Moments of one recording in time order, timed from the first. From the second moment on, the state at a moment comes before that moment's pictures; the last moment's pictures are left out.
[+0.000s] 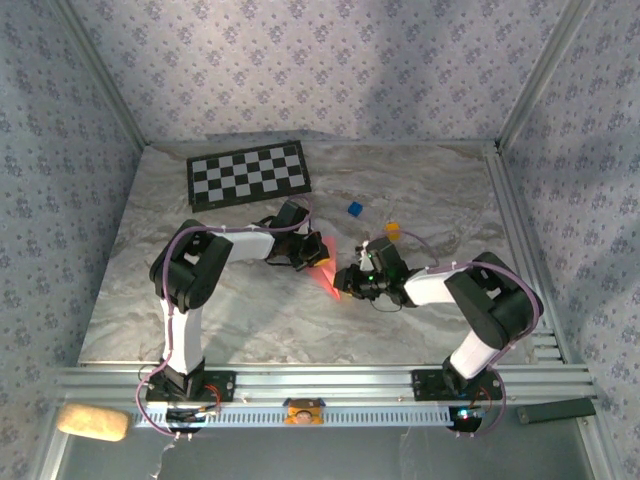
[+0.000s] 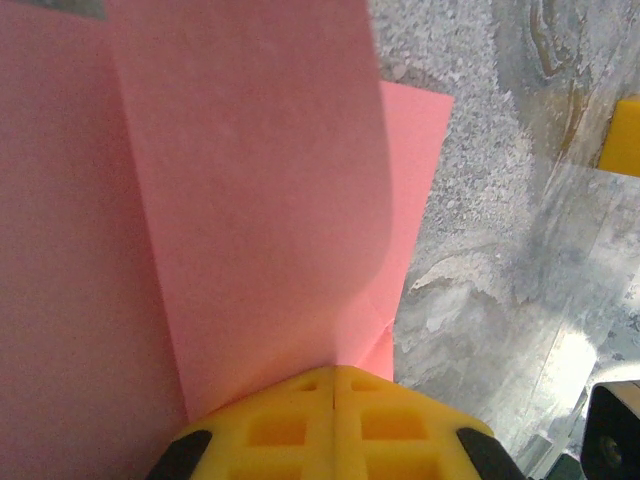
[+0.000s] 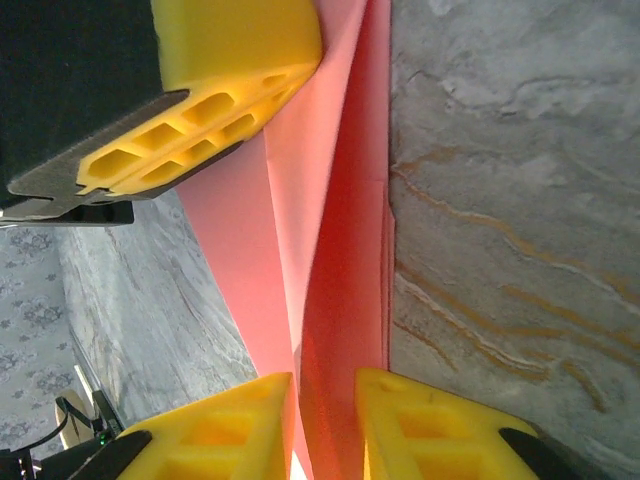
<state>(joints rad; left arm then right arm) -0.62 1.97 1.10 -0.10 0.49 -0.98 0.61 1.63 0.53 0.33 -0.49 0.91</state>
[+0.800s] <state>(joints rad) -0.62 1.97 1.10 -0.10 0.49 -0.98 0.59 1.68 0.54 0.34 -0.54 0.93</state>
